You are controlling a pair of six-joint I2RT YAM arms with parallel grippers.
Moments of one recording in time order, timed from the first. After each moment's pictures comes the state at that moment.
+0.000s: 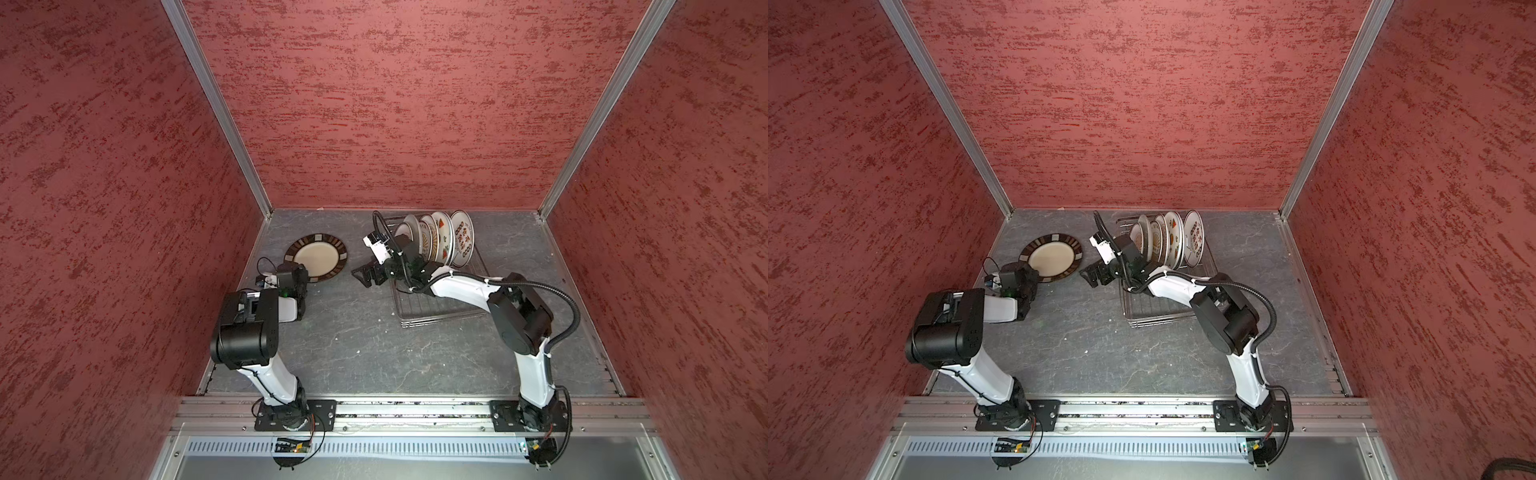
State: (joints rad) left arm 0.12 1.70 0.57 0.57 -0.16 -1.28; right arm 0.77 2.05 1.45 0.13 -0.30 0.23
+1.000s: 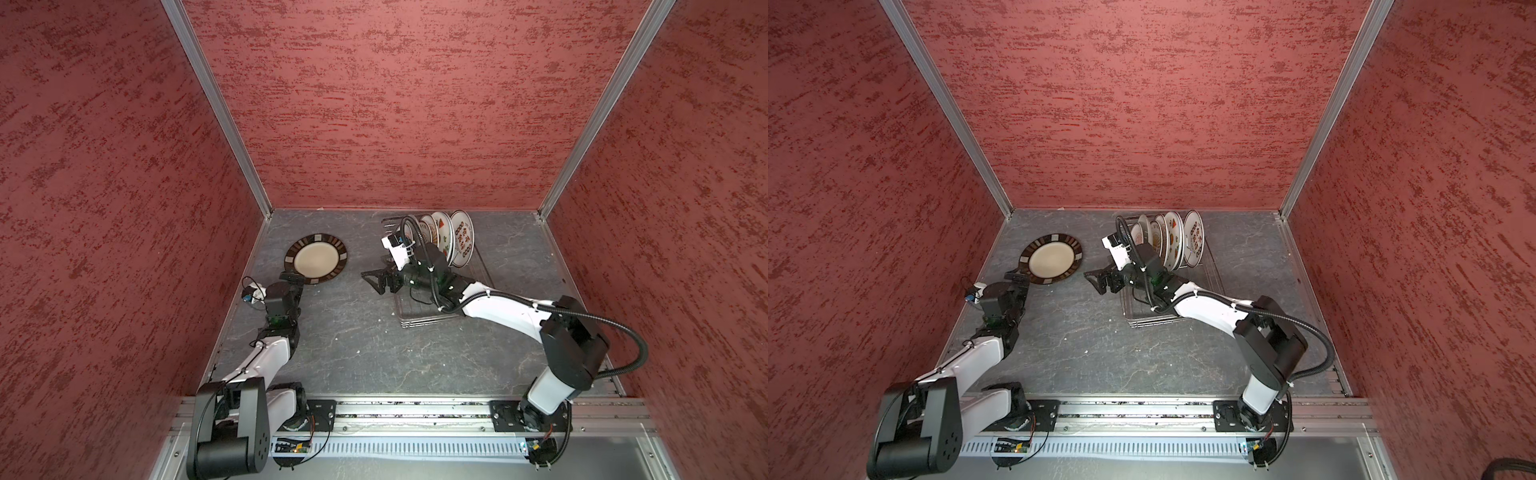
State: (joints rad) left arm 0.07 1.09 0.27 0.42 -0.14 -1.14; right arm 0.80 1.63 1.09 0.30 -0.25 0.31
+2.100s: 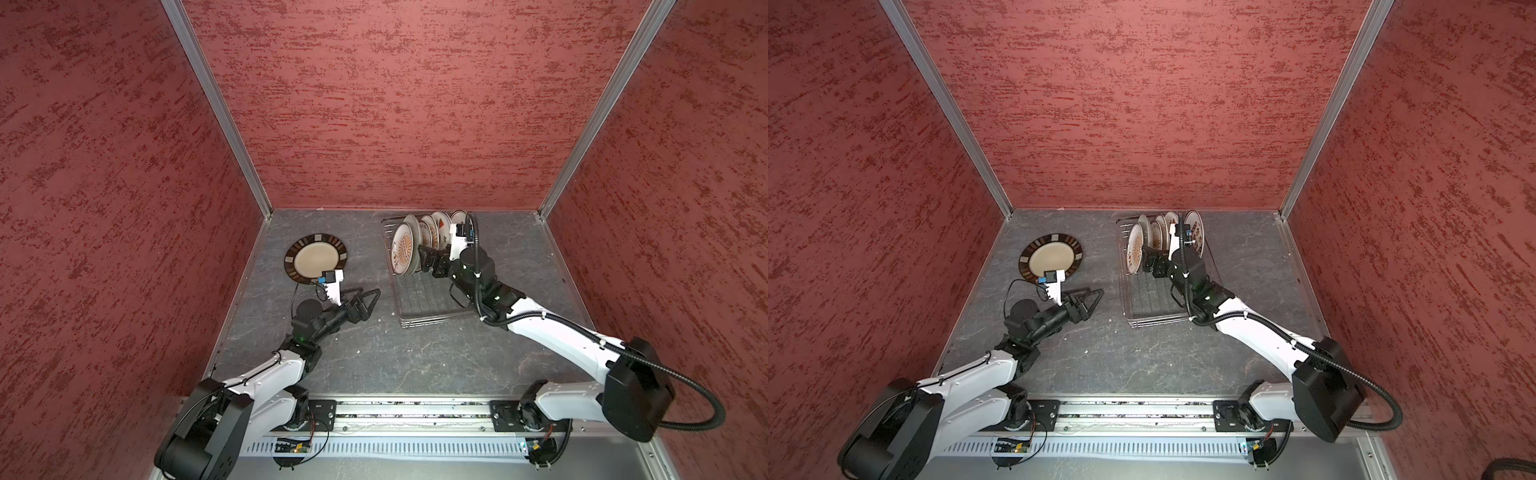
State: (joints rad) left arm -0.37 1.07 0.18 0.81 0.45 -0.72; right arm 0.67 1.33 0.90 0.17 0.22 0.47
